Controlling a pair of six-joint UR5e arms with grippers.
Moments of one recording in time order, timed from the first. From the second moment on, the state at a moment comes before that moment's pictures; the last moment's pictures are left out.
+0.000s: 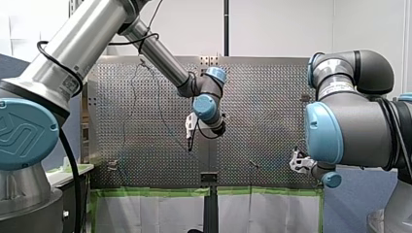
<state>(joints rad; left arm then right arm) -0.79 -2.09 -1.64 -2.89 -2.03 -1.84 1.51 -0.46 1.48 -1.23 0.97 1.79</state>
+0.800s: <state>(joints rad) -0.79 -1.88 -1.86 -2.67 -2.05 -1.84 1.49 -0.49 1.49 -1.20 0.98 1.75</state>
